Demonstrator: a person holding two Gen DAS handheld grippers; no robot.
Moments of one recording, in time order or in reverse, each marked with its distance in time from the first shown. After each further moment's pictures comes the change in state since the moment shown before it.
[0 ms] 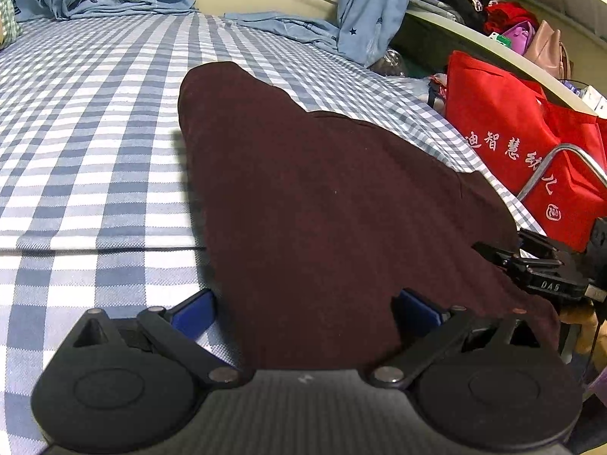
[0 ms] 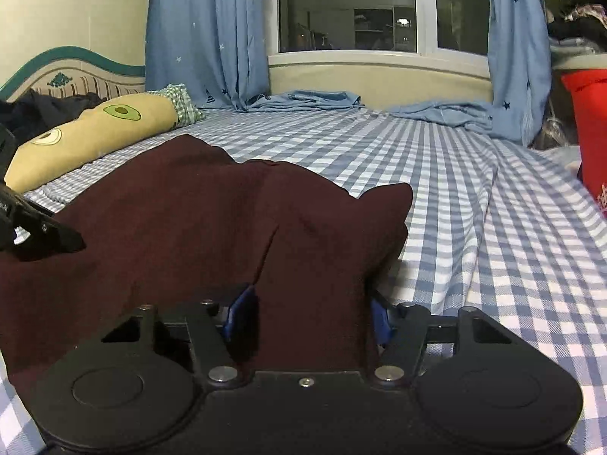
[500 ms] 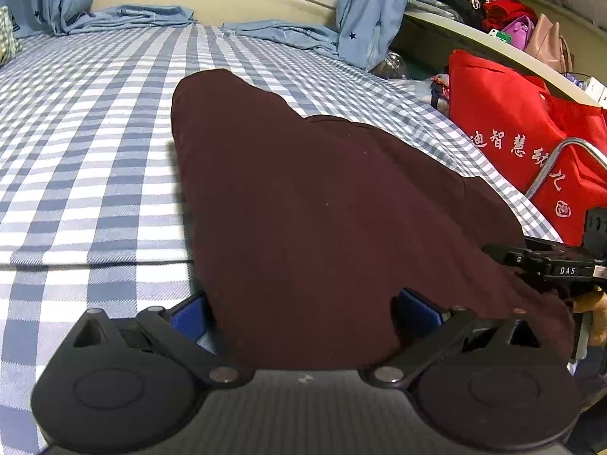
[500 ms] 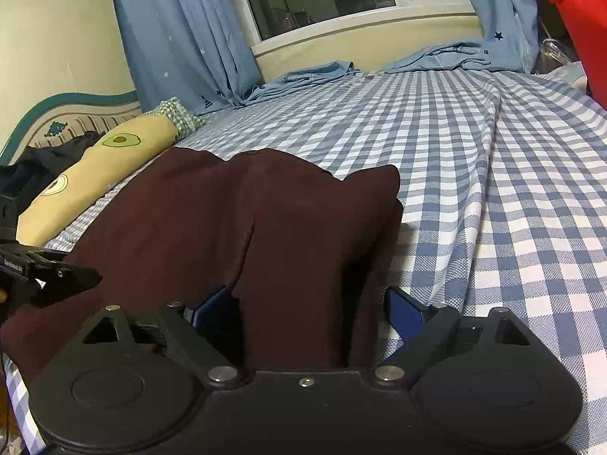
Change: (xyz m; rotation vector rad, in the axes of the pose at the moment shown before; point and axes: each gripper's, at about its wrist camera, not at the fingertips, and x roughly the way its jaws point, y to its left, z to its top) left arm 0.009 -0.010 0.000 0.034 -0.027 0.038; right arm 0.011 -0.033 0.000 0.183 0.063 0.099
